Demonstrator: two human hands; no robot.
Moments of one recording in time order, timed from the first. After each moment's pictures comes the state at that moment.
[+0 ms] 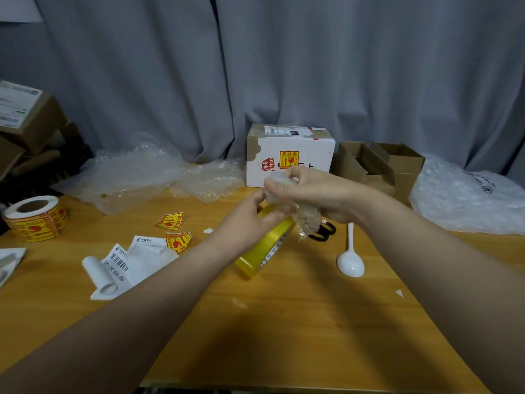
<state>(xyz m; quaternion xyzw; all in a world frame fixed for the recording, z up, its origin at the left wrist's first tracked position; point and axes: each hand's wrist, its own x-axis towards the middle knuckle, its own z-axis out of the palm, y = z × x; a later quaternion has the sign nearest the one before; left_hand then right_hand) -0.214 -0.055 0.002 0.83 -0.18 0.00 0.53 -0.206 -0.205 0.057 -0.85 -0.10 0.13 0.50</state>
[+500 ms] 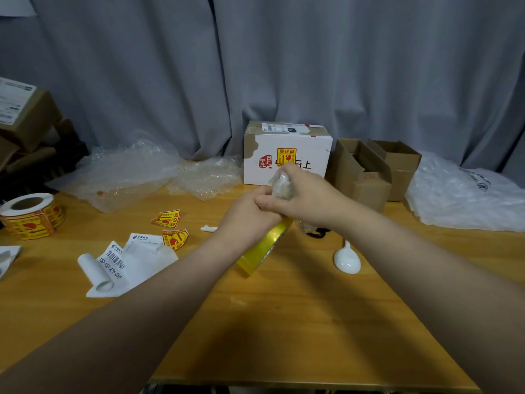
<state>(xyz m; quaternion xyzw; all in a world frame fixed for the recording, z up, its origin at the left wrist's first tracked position) -0.209 -0.064 -0.001 0.84 -0.15 0.04 0.53 -0.213 -0.199 0.041 -0.95 -0.13 -0.10 0.27</state>
